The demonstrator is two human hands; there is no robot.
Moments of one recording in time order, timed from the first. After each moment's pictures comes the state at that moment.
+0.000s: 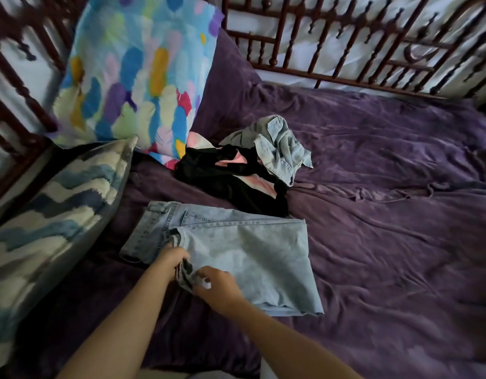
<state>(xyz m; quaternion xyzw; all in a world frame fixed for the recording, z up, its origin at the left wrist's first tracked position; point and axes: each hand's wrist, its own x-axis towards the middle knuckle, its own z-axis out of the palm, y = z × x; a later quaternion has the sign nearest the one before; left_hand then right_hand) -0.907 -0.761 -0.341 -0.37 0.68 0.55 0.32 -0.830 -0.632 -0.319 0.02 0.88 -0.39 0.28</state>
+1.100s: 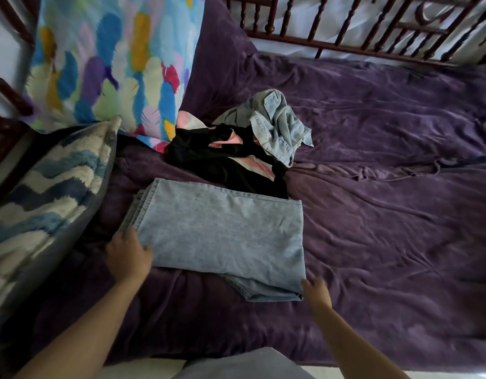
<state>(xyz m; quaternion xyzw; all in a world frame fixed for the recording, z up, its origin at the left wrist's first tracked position) -0.888 -0.810 -0.367 -0.21 0.96 0.16 0.11 -0.782 -0.452 -0.390 0.50 0.75 -0.39 0.20</state>
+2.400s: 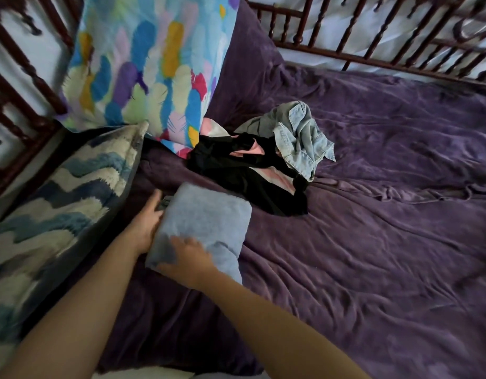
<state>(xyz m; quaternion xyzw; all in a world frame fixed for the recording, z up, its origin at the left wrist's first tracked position) -0.965 -0.824 -0.327 -0.34 0.51 0.73 0.30 -0.894 -0.699 -0.301 -0.11 0.90 -0.30 0.31</state>
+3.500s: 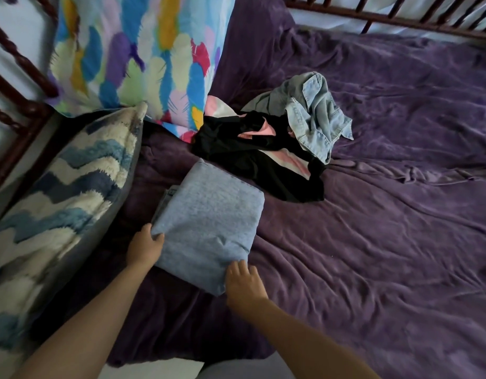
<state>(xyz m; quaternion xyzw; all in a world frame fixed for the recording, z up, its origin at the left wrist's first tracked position) -0.927 -0.854 -0.401 -0.28 0.89 0.30 0.20 -0.844 -0.634 -0.384 -0.19 0.93 0.03 0.32</state>
